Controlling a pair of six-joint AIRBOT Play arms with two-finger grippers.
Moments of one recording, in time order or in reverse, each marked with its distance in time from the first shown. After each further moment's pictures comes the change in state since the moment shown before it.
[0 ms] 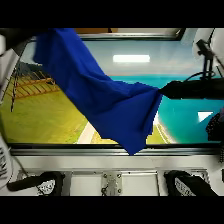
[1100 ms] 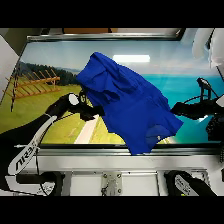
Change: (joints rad) left arm -0.209 -0.123 -0.797 -0.270 -0.152 -0.056; right arm -0.270 -0.024 -0.327 -0.163 -0.050 -0.057
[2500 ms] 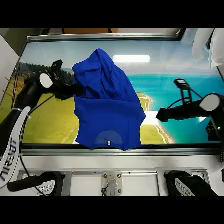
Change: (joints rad) left arm 0.199 0.188 0.169 0.320 -0.097 0.003; right arm 0.354 0.069 -0.012 -0.071 0.048 0.027
